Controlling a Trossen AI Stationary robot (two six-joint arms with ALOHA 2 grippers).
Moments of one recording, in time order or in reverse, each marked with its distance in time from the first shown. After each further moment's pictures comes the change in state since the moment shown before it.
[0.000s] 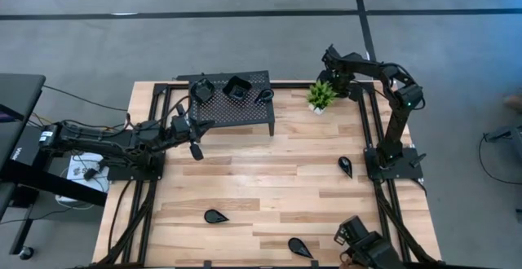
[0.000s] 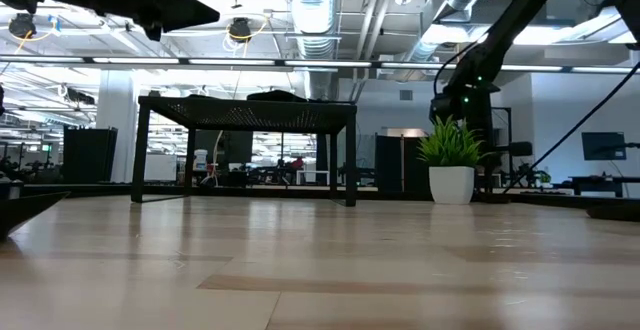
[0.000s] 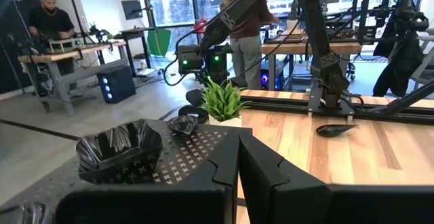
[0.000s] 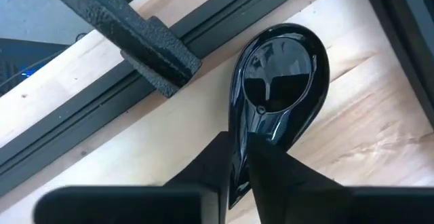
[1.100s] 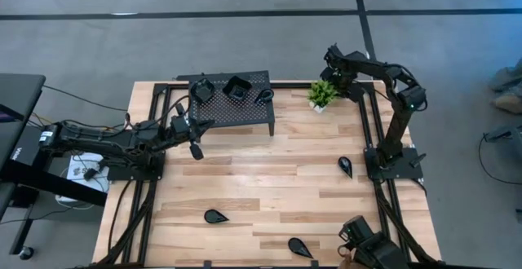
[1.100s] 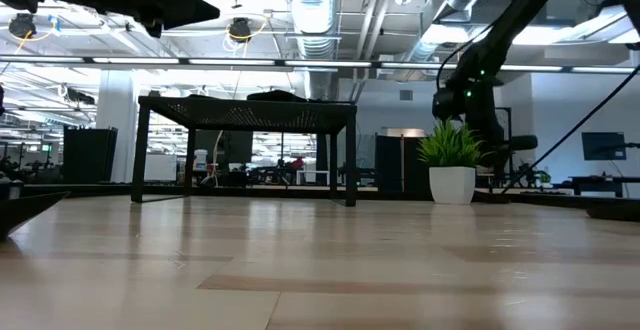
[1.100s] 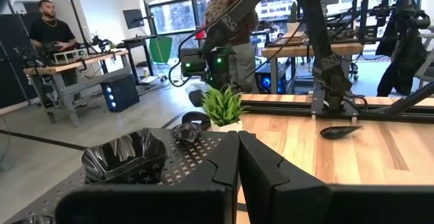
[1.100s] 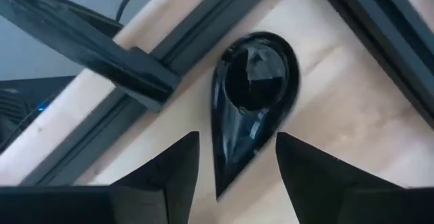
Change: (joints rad) left arm 0.000 0.000 0.000 0.024 0.000 0.047; right arm -0.012 -0.037 0.000 -0.027 0.024 0.156
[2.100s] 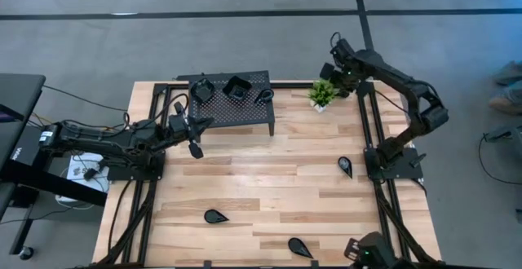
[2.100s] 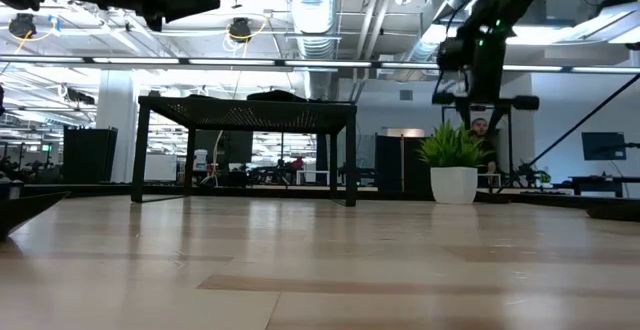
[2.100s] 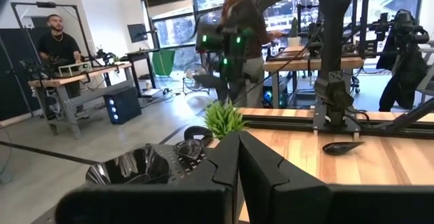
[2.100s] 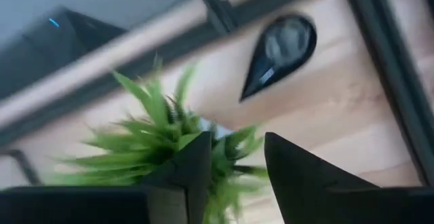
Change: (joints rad) left arm 0.000 0.000 0.000 0.063 0.000 0.027; right arm 0.070 -0.303 -0.001 -0.103 -0.059 -0.232
